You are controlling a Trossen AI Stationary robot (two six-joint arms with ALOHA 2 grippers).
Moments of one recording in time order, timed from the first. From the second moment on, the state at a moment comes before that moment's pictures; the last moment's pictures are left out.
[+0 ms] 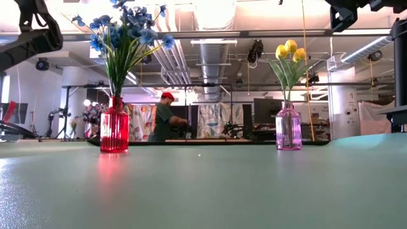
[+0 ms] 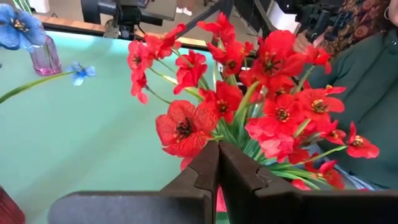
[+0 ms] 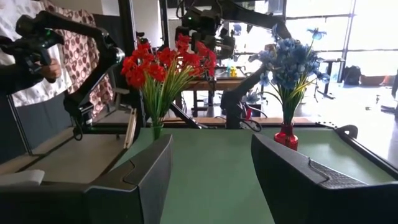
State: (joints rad) left arm -1.62 0.71 1.03 -1.34 -1.14 -1.29; right arm 0.43 0.51 0.33 0.26 0.31 0.02
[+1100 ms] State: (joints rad) left arm -1.62 0.60 1.06 -1.41 -1.26 -1.21; right arm 0.43 0.51 0.31 0.26 0.31 0.02
